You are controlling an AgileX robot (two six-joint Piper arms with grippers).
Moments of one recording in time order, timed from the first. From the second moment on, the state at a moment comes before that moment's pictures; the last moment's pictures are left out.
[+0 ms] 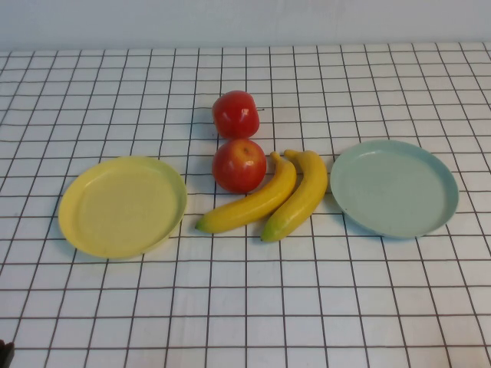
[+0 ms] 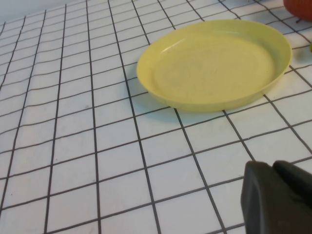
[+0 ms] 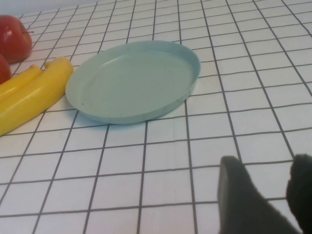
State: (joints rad) right arm 0.03 -0.01 0.03 0.25 0.35 -0.05; left arm -0.16 -0.01 0.03 -0.04 0.38 0.25
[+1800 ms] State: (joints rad) right arm 0.03 -0.01 0.03 0.25 0.35 -0.05; left arm -0.16 0.09 -0.26 -0.86 0.07 0.30
